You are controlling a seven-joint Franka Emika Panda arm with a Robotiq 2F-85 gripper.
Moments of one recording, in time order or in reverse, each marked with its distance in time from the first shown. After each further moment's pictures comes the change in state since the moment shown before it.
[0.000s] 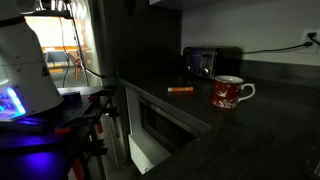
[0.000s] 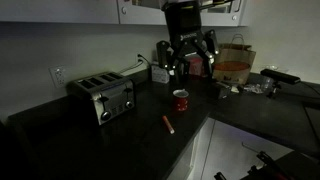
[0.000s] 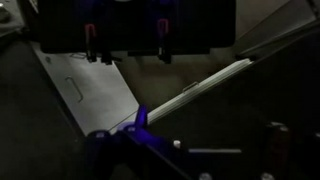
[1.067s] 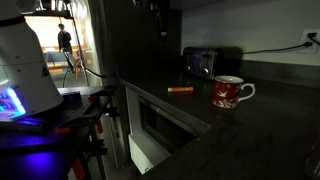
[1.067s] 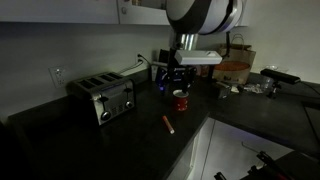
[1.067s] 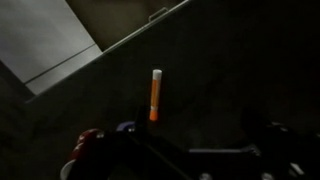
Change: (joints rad) arm -0.005 0.223 -0.169 -0.191 0.040 0.776 -0.256
